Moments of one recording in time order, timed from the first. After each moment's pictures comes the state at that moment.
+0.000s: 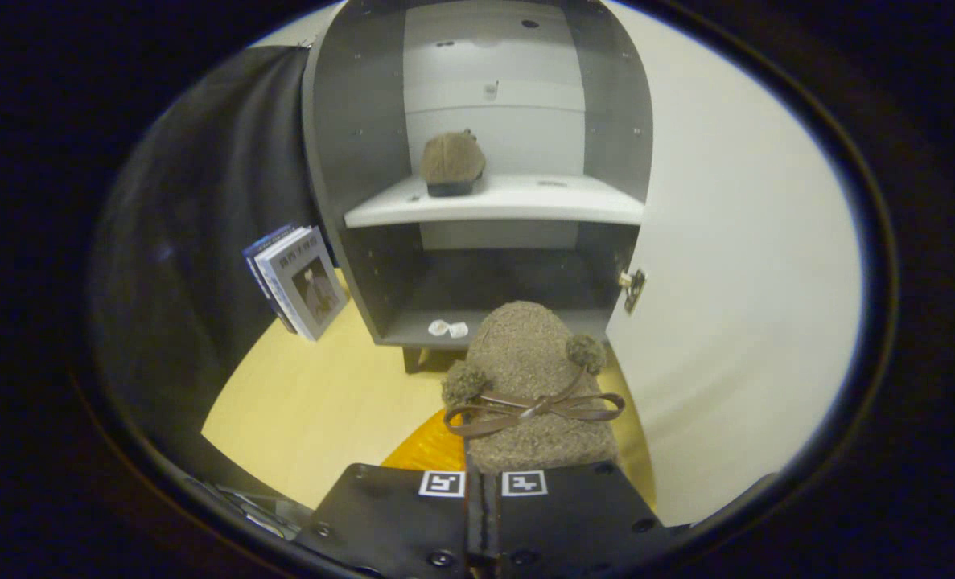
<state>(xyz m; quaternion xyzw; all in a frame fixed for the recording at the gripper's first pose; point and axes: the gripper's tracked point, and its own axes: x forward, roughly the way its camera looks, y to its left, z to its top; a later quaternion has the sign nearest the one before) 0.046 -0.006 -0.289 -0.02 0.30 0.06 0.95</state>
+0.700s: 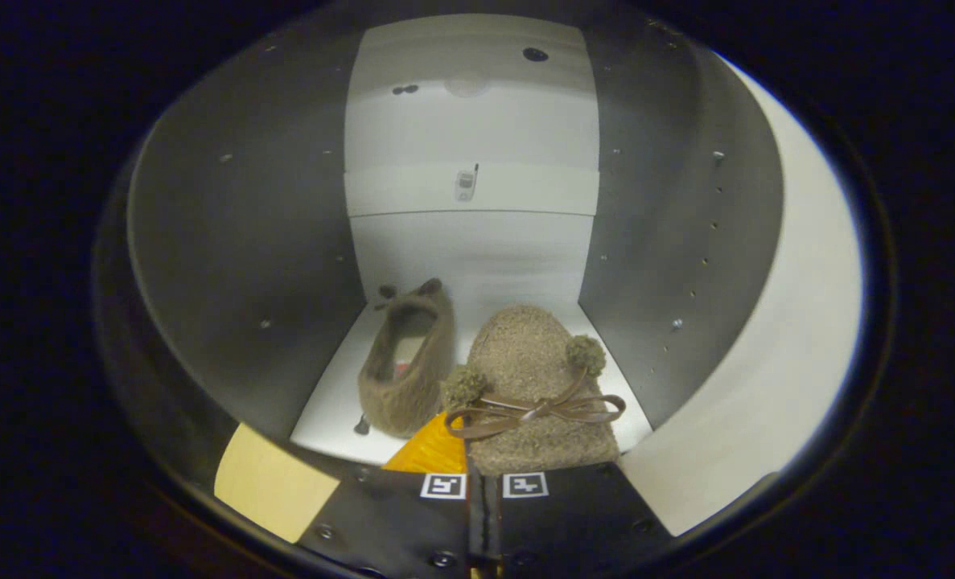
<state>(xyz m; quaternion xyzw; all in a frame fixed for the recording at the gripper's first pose) 0.282 0.002 -0.172 -0.03 0.25 0.01 0.97</state>
